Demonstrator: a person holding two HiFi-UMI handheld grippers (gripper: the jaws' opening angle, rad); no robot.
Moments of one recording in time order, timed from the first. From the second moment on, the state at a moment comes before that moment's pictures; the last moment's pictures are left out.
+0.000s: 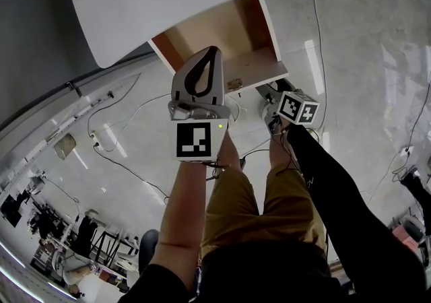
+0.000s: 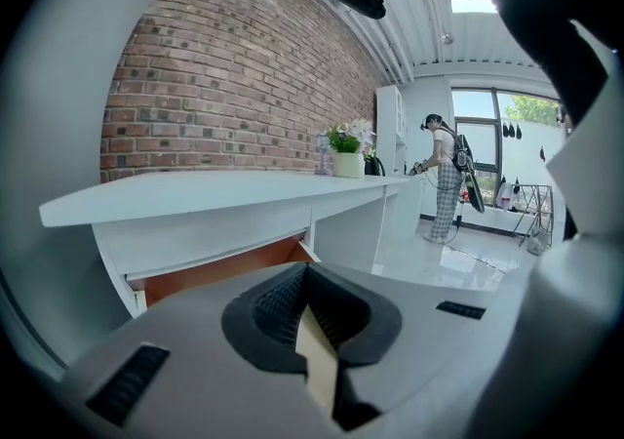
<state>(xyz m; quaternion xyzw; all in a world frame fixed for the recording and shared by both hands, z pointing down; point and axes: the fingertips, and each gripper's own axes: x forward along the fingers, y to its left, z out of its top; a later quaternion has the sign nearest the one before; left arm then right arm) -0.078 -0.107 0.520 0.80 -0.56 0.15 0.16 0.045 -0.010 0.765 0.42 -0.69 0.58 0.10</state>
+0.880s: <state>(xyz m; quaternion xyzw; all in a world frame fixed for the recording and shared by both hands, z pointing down) -0.076 -0.092 0.409 0.74 -0.63 0.18 0.13 0.089 -0.084 0.525 0.33 -0.88 0.32 0.12</state>
